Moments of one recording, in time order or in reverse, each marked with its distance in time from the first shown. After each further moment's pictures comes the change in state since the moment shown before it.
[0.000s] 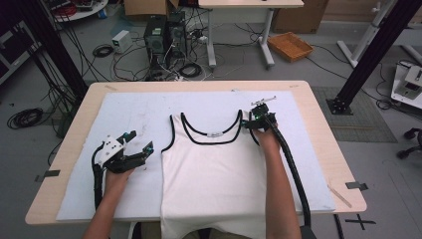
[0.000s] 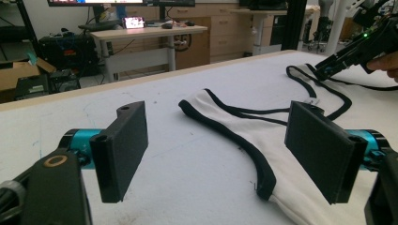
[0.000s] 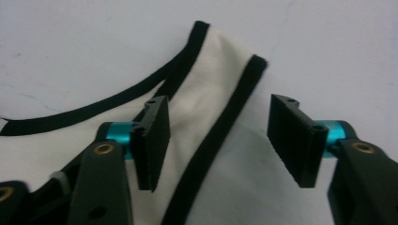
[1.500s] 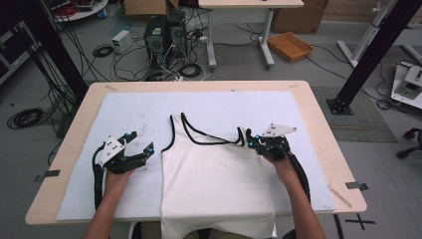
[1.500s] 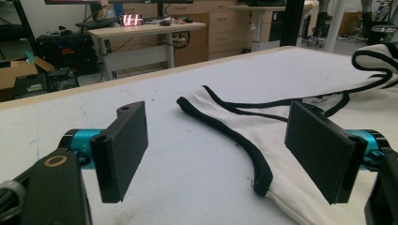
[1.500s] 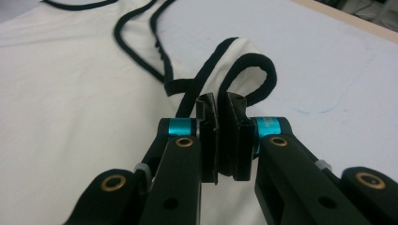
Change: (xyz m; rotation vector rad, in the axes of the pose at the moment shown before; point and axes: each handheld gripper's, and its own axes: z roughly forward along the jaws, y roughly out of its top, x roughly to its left) left arm -0.002 0.000 0.000 0.013 -0.004 0.009; right arm 0.029 -0.077 -0.090 -0.275 0.254 -0.288
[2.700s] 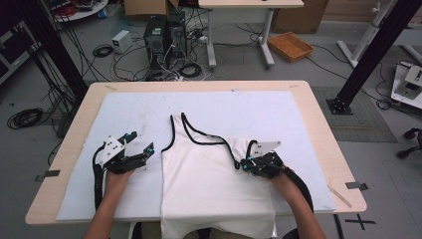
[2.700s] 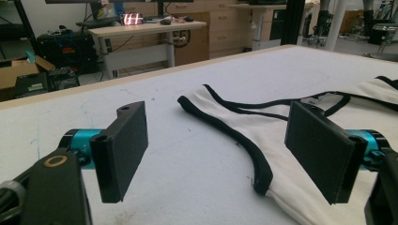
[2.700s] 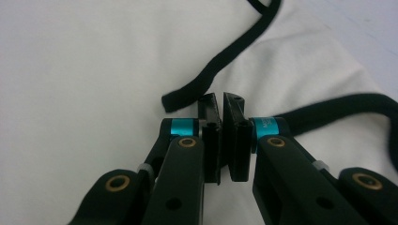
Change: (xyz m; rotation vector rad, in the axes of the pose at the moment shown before) left arm -0.001 0.000 0.000 0.005 0.001 0.003; right arm 0.041 -0.016 -0.001 0.219 0.119 -0.146
